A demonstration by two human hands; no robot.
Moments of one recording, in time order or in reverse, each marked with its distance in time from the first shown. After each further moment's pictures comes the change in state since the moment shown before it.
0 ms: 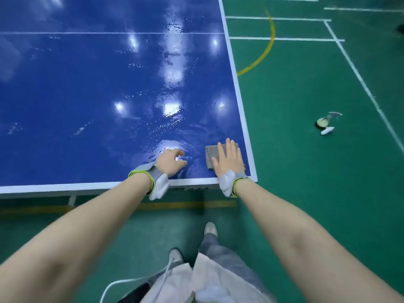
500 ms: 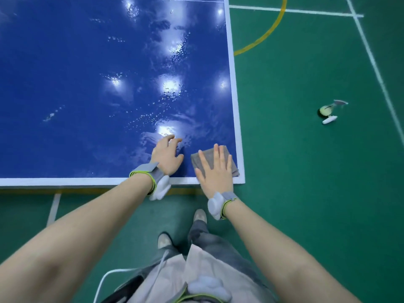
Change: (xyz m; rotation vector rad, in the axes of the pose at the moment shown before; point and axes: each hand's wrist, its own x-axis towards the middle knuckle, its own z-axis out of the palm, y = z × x) left_hand 0.035 0.028 0.041 0.179 0.205 0.049; right_hand -0.007 0.024 0.048 -0.067 0.010 -0.060
